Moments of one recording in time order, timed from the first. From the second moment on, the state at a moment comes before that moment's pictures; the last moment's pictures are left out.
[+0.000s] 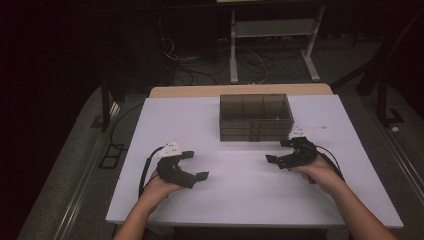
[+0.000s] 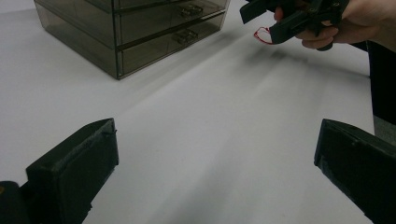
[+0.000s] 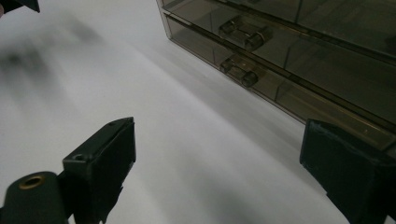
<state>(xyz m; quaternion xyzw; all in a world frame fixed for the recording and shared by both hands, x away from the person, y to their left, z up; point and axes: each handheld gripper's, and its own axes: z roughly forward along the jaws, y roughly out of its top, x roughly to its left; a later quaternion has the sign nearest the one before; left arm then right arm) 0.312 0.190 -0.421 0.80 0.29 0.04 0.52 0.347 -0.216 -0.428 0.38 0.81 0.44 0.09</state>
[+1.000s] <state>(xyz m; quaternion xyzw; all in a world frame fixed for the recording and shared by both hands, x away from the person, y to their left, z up) 0.313 0.188 -0.422 0.81 0.28 0.04 0.52 0.364 -0.195 -0.427 0.38 0.80 0.45 0.10</state>
